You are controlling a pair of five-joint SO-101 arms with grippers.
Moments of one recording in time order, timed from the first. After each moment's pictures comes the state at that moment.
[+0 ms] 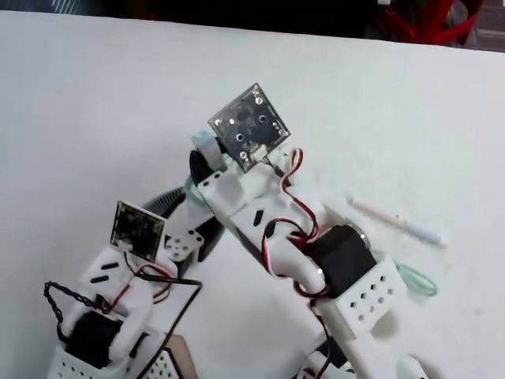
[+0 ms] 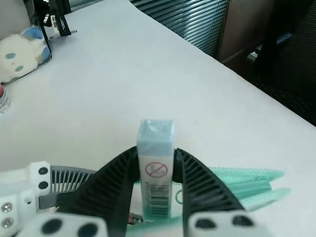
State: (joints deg) left arm 18.6 -101.0 77.6 51.3 -1.1; right arm -41.9 -41.5 18.7 57.2 6.6
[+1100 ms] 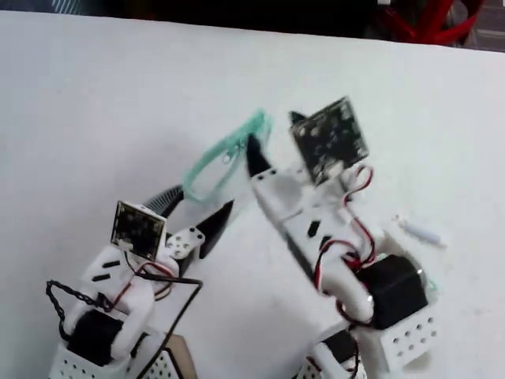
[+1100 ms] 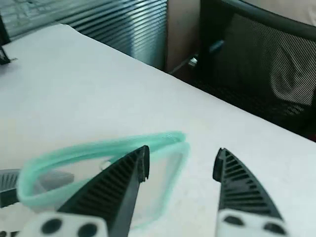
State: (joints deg) left arm 18.6 -100.5 78.5 48.3 -1.1; right arm -27.5 -51.1 16.7 65.7 6.7
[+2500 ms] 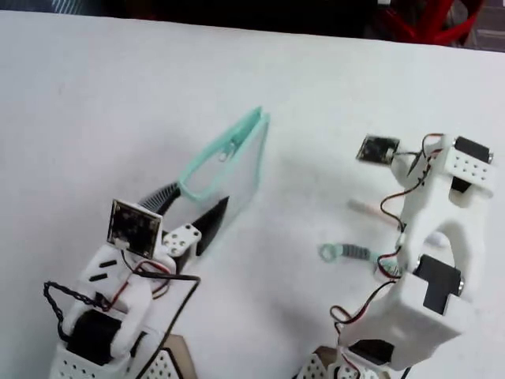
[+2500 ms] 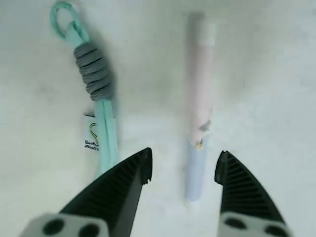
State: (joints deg) left arm 16.7 -100.5 78.5 48.3 -1.2; right arm 23.8 10.2 7.7 83.1 94.0
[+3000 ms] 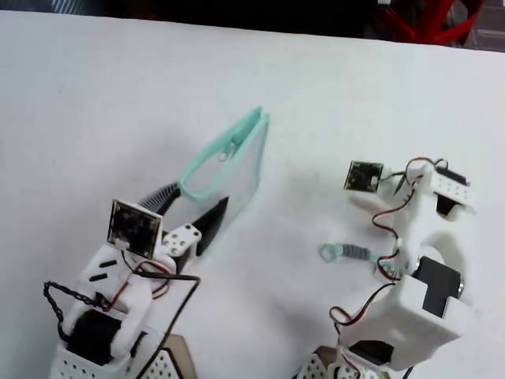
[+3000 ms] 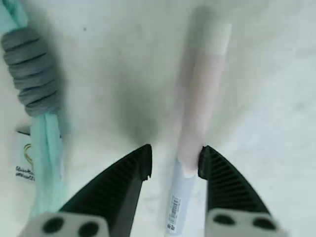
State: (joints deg) left arm 16.7 -100.5 78.5 48.3 -1.2; right arm 23.8 9.9 27.2 54.8 100.2
